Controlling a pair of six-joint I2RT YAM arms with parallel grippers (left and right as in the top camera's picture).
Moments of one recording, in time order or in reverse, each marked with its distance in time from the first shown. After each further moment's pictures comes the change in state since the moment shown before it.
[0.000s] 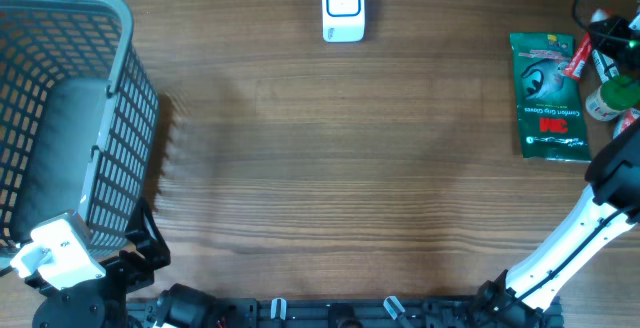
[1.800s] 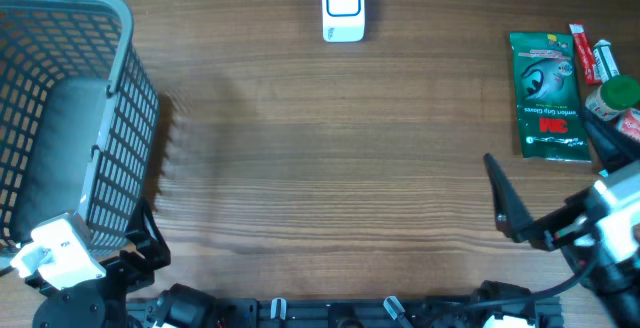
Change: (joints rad) left arm 0.000 0.000 -0.001 0.000 0.000 0.000; right arm 0.412 -1.891 -0.822 -0.106 -0.192 -0.175
